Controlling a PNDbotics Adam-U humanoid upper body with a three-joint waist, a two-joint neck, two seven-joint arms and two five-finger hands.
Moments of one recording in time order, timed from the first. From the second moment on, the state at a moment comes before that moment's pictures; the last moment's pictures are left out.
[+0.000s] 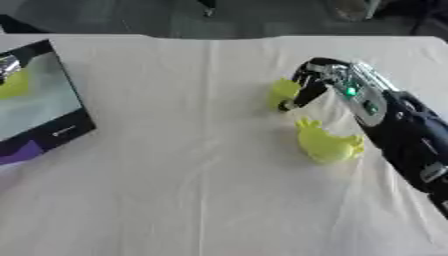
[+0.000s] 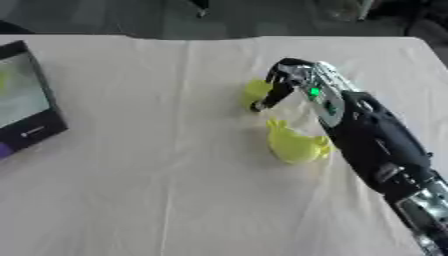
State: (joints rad) left arm -0.55 0.71 -0.21 -1.60 -0.32 0.45 0.11; right arm -0.76 -0.47 0.29 -1.14 0.70 0.38 0.53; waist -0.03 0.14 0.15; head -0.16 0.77
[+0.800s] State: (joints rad) left arm -0.55 0.70 -0.20 -1.59 -0.32 0.45 0.11; right arm -0.76 -0.47 0.29 -1.13 0.70 0.39 0.52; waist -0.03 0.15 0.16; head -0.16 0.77
